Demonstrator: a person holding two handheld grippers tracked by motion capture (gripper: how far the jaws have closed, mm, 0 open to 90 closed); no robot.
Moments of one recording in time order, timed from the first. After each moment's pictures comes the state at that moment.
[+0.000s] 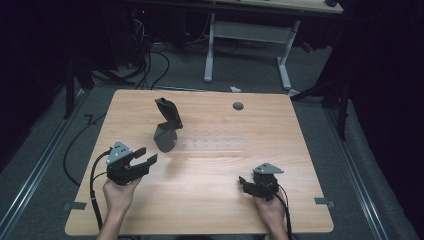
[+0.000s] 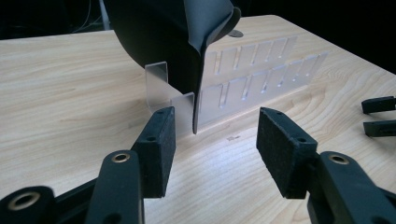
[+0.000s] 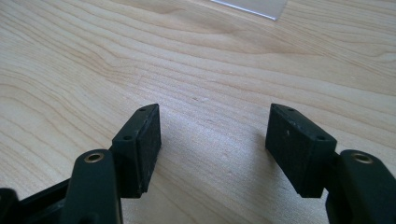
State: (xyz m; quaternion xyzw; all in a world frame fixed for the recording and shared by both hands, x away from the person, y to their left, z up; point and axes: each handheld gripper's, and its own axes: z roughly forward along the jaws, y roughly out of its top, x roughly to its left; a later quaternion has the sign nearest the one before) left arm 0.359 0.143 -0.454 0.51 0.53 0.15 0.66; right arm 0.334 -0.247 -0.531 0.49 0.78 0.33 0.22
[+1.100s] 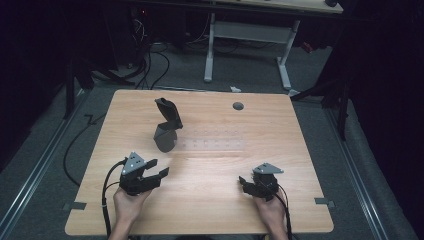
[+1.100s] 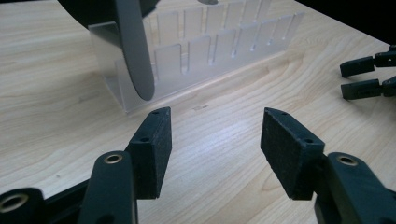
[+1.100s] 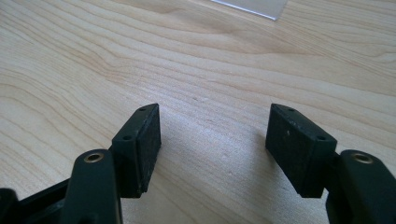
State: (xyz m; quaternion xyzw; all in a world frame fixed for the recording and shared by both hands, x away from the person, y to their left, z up) left arm 0.343 0.113 -0.480 0.55 0.52 0.11 0.64; right arm 0.334 -0.246 -0.531 0.49 0.78 0.33 0.22
